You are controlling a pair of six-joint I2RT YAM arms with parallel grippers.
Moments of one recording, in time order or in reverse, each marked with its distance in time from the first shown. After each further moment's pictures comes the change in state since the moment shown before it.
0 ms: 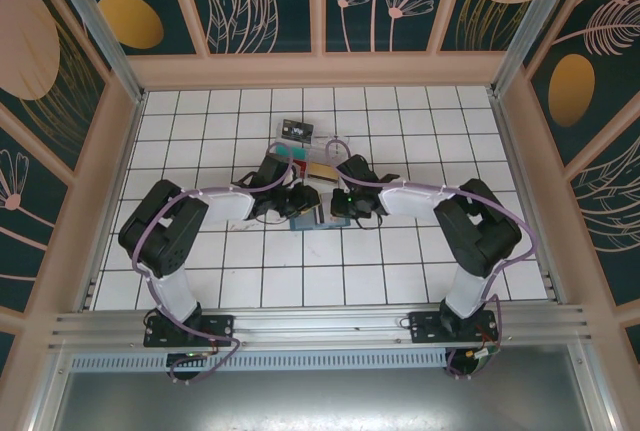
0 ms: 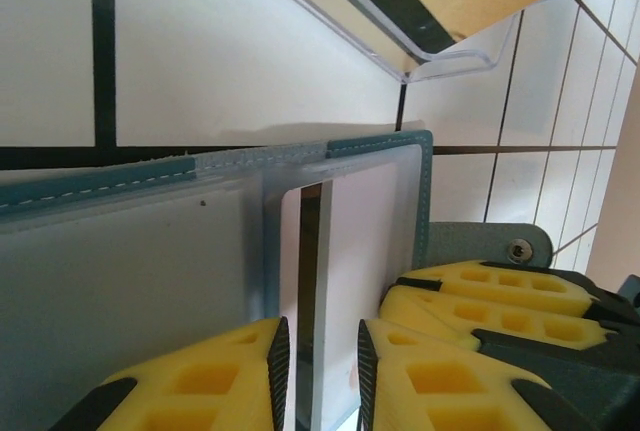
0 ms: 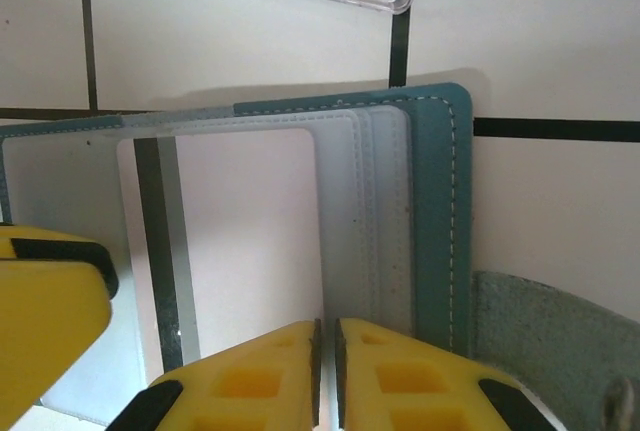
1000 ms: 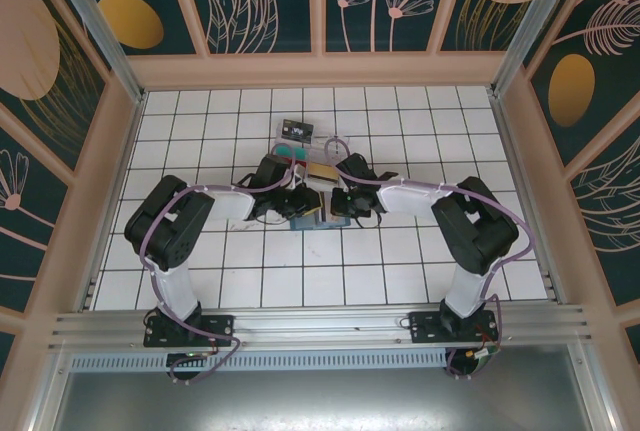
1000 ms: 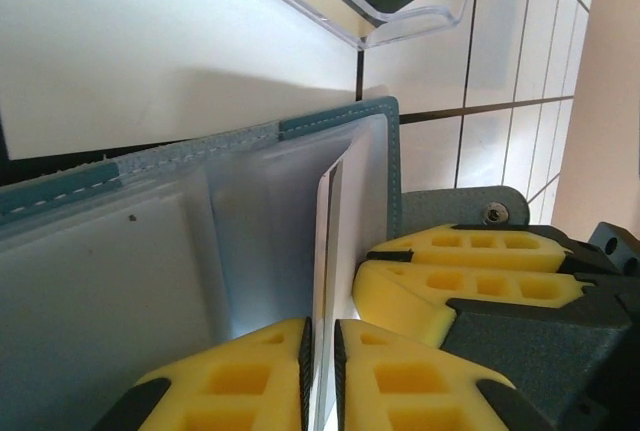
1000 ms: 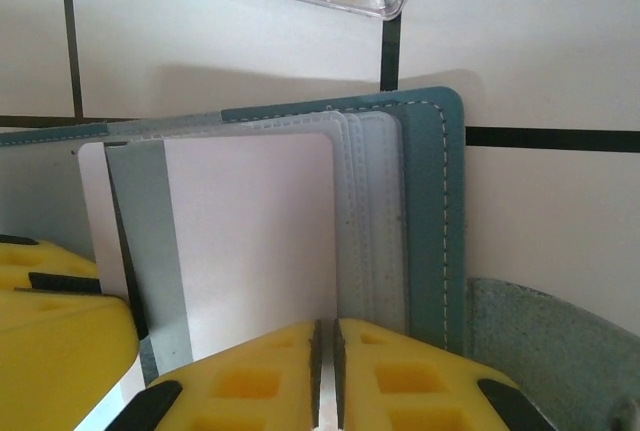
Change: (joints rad) left arm 0.023 0.048 -0.022 0.126 0.145 0.049; right arm -0.005 0.021 0.022 -0.025 0.003 0.000
